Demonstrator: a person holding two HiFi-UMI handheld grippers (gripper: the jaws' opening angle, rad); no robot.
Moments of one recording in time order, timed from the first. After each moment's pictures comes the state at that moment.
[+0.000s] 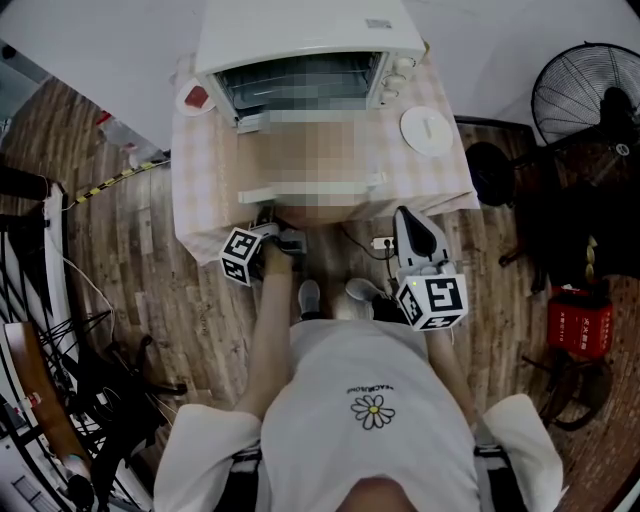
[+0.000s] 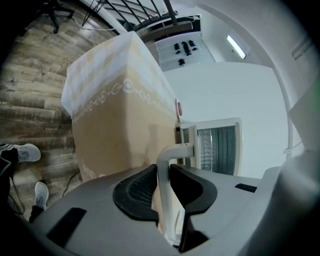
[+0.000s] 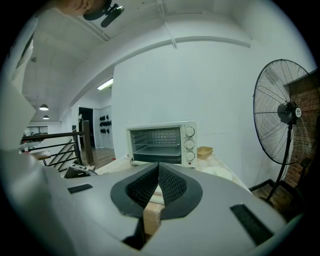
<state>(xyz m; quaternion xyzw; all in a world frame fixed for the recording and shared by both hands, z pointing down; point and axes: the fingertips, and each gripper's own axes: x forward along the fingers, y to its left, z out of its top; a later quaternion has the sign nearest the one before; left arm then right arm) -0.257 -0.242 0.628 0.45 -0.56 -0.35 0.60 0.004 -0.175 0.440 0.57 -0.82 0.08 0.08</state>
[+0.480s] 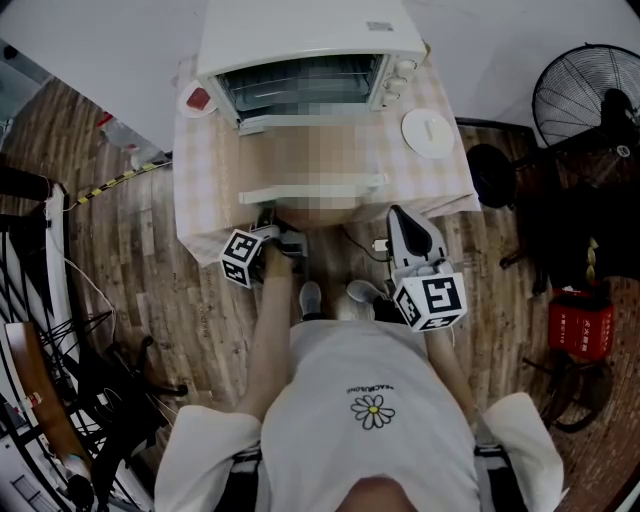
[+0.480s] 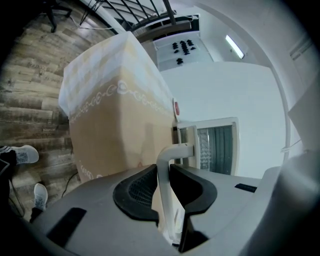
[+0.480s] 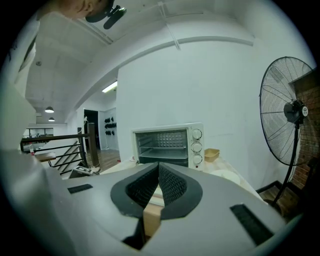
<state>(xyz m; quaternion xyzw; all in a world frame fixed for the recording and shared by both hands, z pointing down) -0.257 -0.243 0.621 0.47 -0.55 -0.35 0.60 -0.013 -0.178 0.431 0.54 -0.83 0.07 0.07</state>
